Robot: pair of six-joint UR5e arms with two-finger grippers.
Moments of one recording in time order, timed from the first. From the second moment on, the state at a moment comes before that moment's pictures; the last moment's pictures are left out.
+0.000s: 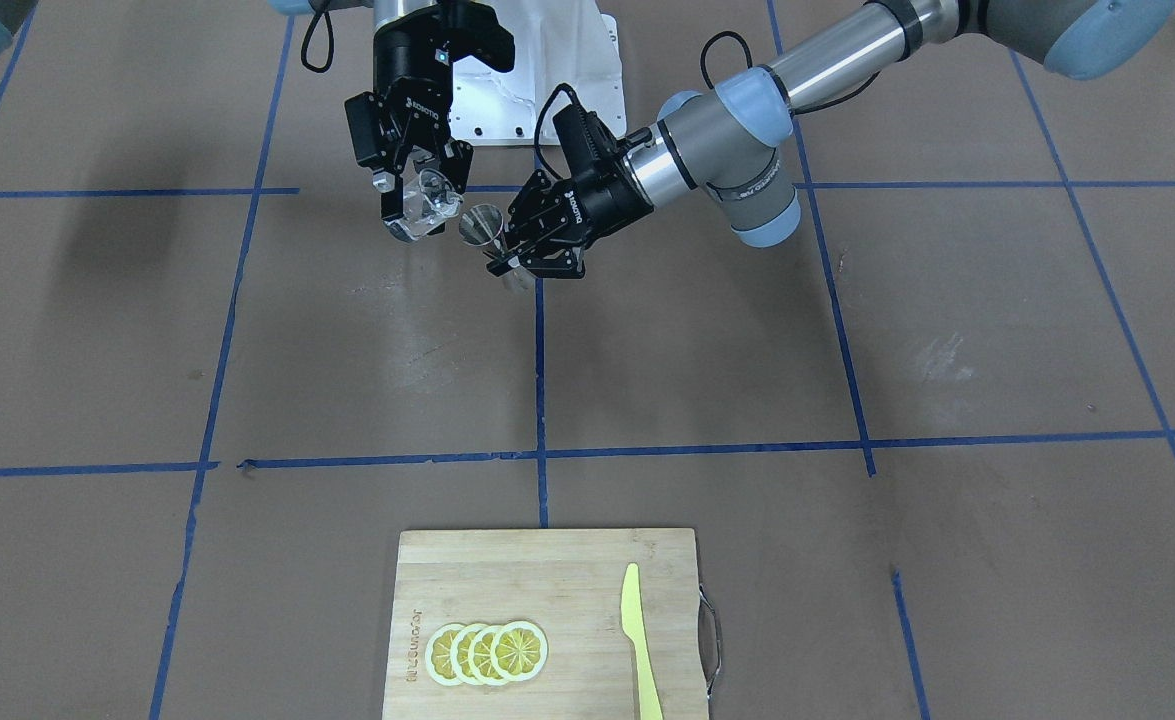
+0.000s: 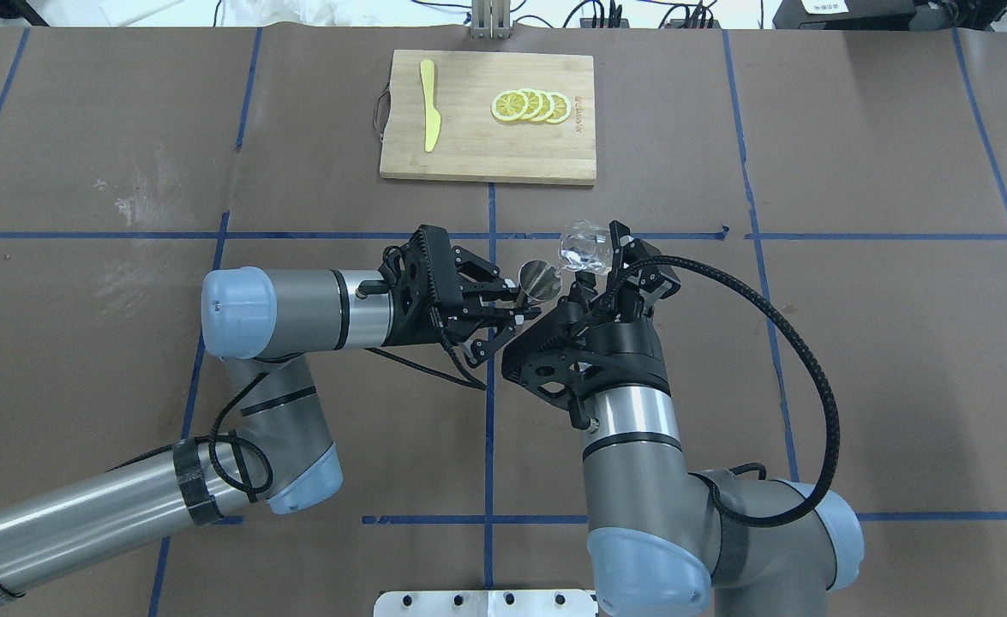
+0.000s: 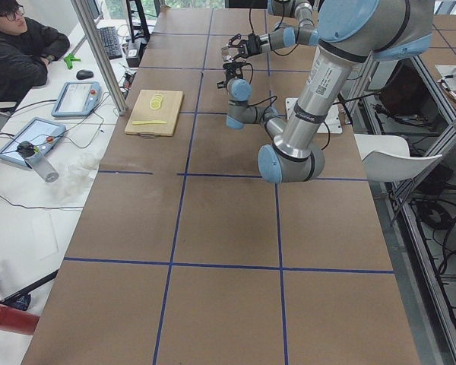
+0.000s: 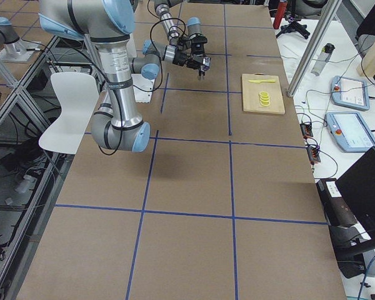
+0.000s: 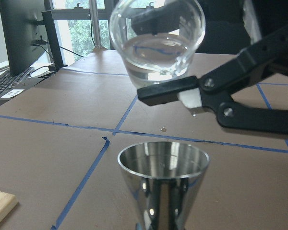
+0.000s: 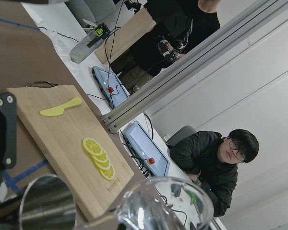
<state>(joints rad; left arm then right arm) -0.48 -2.21 -1.39 -2.97 -1.79 -0.21 0.14 -1.14 2.02 -1.47 0.39 0.37</state>
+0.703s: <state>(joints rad) -0.48 -2.21 -1.39 -2.97 -1.79 -0.21 0.13 -1.13 2.01 -1.50 0.39 0.32</state>
